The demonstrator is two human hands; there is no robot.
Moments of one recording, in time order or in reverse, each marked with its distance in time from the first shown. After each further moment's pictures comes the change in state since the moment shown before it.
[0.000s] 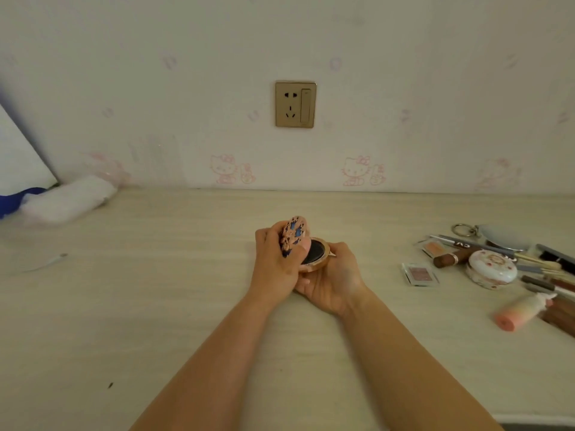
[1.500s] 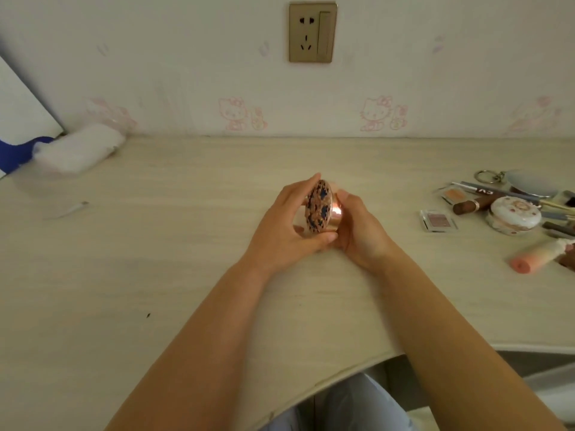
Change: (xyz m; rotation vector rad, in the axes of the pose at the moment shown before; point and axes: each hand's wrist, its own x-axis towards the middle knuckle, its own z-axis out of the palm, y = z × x) left_hand -0.026 -0.014 -0.034 0.126 -0.252 0.281; right_hand -0.028 0.005 -0.001 -0.554 0.094 -0.223
